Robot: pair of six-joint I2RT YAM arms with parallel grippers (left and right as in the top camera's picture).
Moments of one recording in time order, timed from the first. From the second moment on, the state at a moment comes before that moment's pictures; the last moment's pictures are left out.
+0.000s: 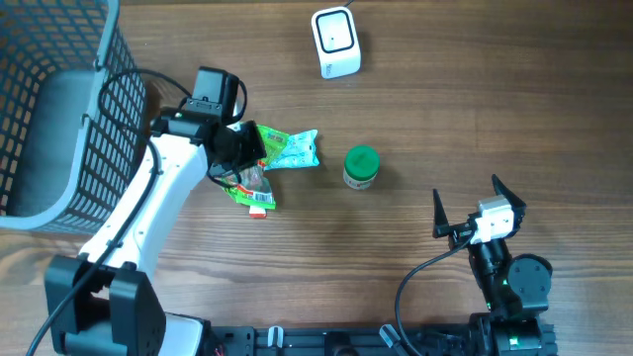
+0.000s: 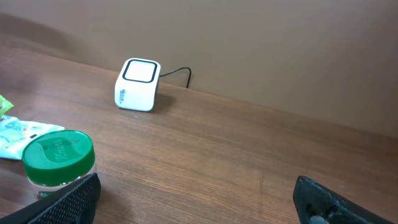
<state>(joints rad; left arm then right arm) -0.23 1.59 1.20 -0.89 0.16 -0.53 0.05 0.09 0.01 0.01 -0.14 -0.18</state>
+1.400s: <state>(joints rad) -0.13 1.37 1.21 -0.83 0.01 -0.50 0.38 1.74 1.32 -0.87 -0.30 0.04</state>
